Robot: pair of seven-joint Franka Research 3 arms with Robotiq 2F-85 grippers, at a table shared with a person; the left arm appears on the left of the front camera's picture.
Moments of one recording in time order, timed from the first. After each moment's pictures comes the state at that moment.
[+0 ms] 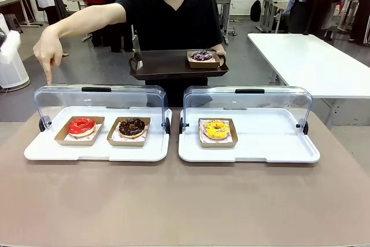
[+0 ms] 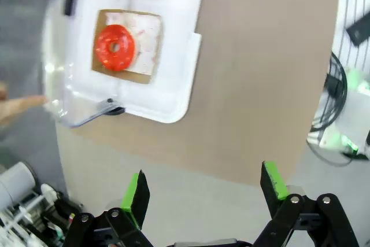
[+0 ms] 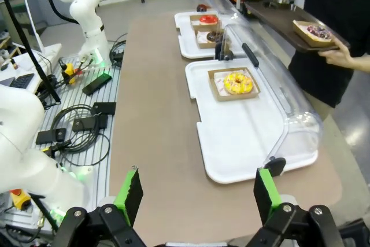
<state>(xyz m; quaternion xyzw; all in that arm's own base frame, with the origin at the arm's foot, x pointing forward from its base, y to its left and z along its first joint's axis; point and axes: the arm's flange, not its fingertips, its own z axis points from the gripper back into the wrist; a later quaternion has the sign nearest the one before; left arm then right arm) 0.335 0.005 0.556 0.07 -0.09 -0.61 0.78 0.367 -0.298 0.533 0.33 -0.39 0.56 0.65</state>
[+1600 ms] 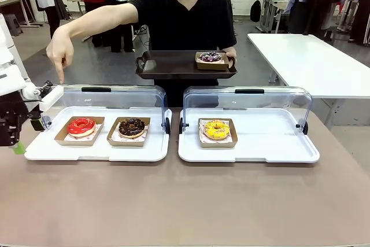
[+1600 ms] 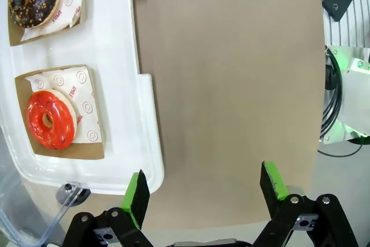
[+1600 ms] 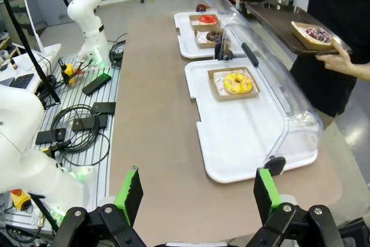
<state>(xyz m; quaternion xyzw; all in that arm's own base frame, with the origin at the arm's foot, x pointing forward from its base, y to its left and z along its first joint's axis) 0.385 -0.025 0.441 -0.02 -0.02 -0.71 0.70 0.366 -0.299 0.533 0.33 -0.39 0.56 0.65</state>
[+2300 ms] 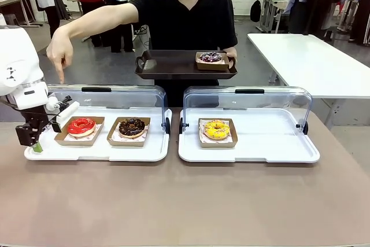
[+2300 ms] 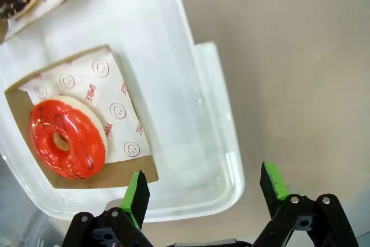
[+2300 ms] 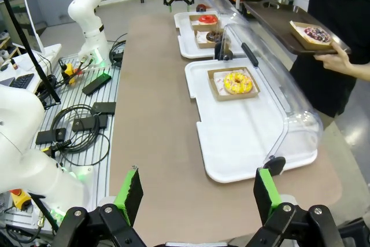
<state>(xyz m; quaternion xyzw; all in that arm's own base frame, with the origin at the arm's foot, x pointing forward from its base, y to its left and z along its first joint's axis) 0.472 -0.014 0.365 0.02 0.01 -0.77 0.64 0.366 -0.299 0.533 0.33 -0.39 0.56 0.65</state>
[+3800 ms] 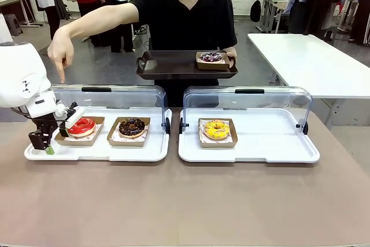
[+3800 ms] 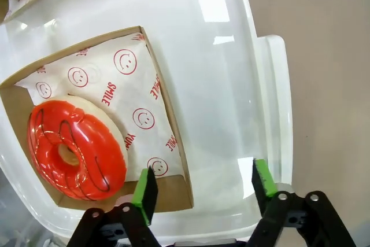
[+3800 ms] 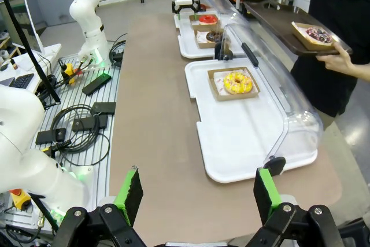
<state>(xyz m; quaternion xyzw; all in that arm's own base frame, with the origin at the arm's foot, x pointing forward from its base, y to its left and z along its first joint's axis) 0.501 -0.010 0.327 0.02 -0.02 -0.76 0.65 0.366 -0.299 0.533 0.33 -0.39 0.56 0.65</state>
